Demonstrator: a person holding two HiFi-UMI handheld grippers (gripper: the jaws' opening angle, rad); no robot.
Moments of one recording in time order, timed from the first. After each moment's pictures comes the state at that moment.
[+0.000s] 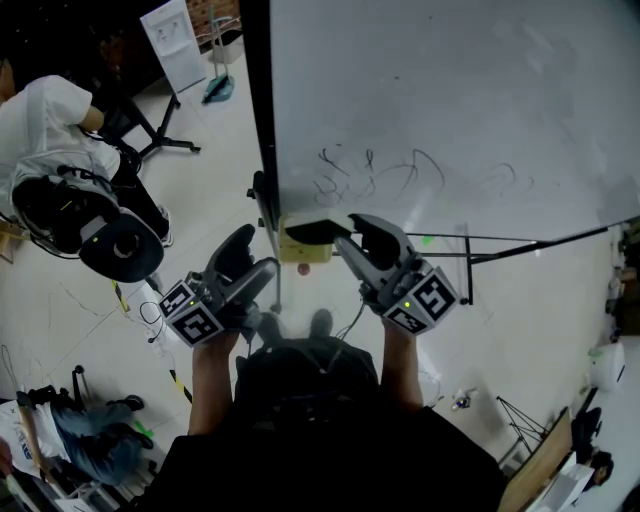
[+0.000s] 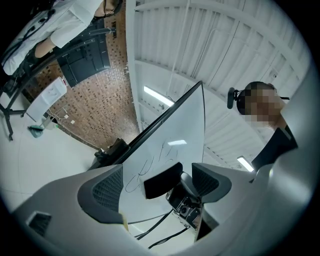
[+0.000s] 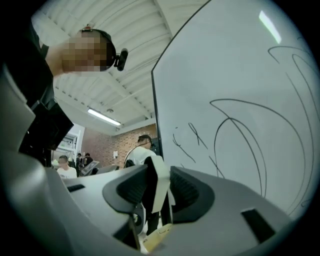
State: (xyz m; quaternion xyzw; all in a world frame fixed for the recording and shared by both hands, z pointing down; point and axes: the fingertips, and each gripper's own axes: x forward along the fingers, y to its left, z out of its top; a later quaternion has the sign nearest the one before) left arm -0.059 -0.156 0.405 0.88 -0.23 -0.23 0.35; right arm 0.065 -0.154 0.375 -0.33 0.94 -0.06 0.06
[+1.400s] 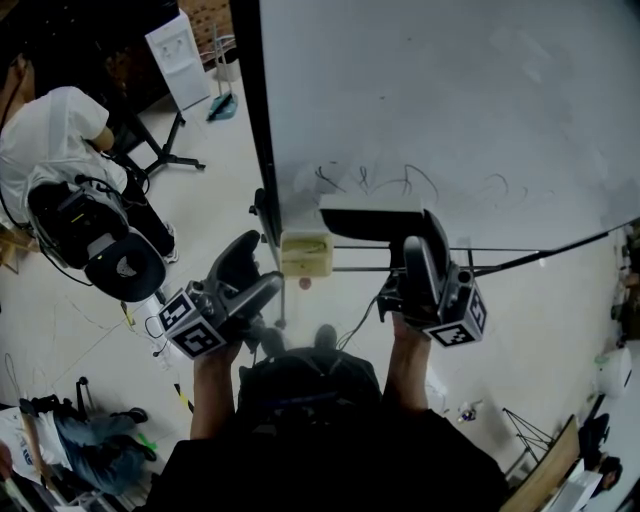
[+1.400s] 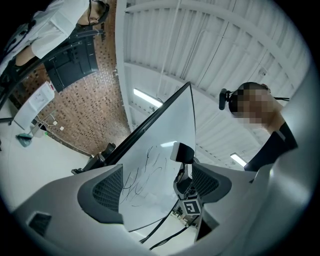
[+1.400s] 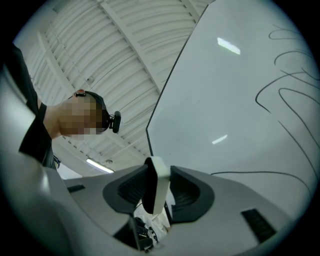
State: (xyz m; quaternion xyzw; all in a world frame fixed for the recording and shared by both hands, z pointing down) left arm -0.049 -0.150 0.359 0.90 -0.21 -0.24 0.30; right arm 0.140 -0.134 0.252 -0.30 0.88 -0.07 0.37
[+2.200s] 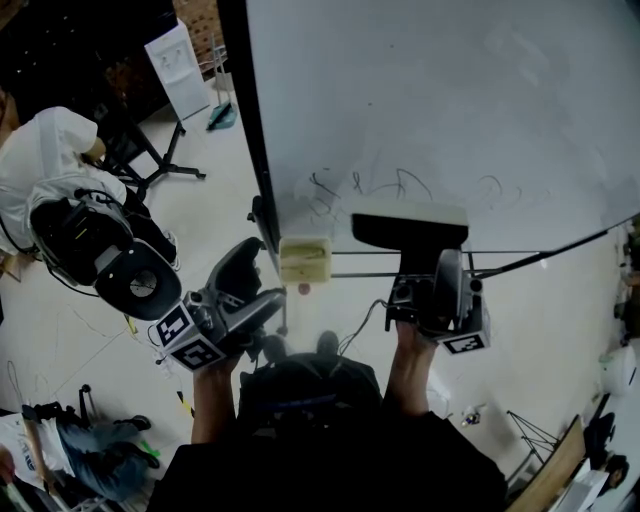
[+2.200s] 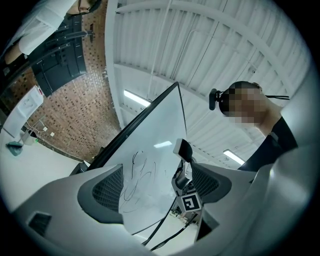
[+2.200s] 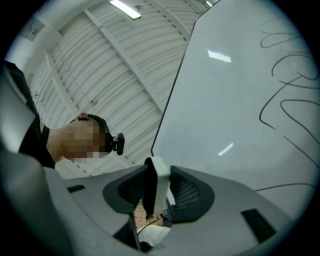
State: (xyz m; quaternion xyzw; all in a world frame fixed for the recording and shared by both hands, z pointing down) left arm -0.039 -0.134 0.331 0.92 -0.18 -0.24 0.25; right arm 0.170 -0.110 0.207 -0.26 0.84 -0.04 0.47
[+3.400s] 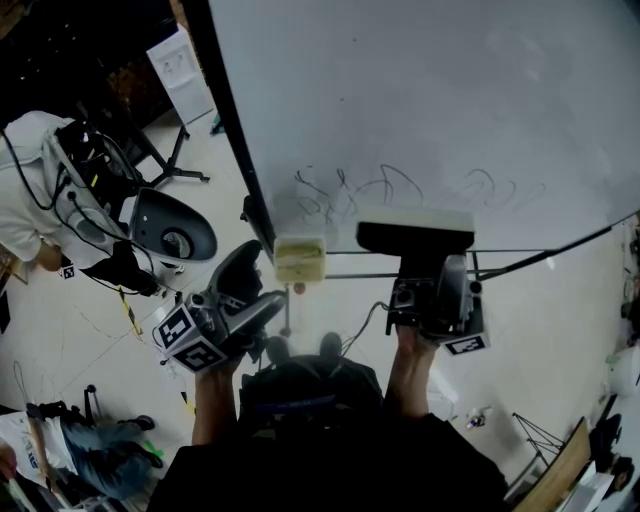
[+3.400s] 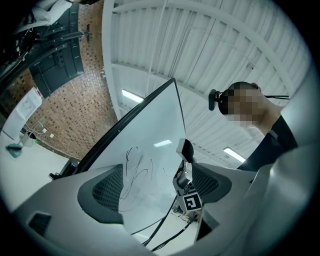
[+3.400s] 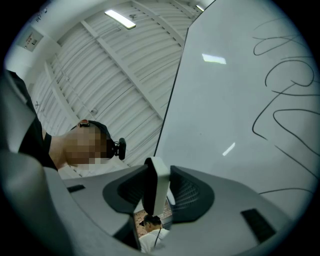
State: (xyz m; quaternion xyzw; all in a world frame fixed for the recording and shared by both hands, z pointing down) left arm -0.020 -0.122 0.328 0.92 -0.19 -0.23 0.25; right arm 0.197 -0.094 0.208 -0.24 0.83 -0.05 0.51
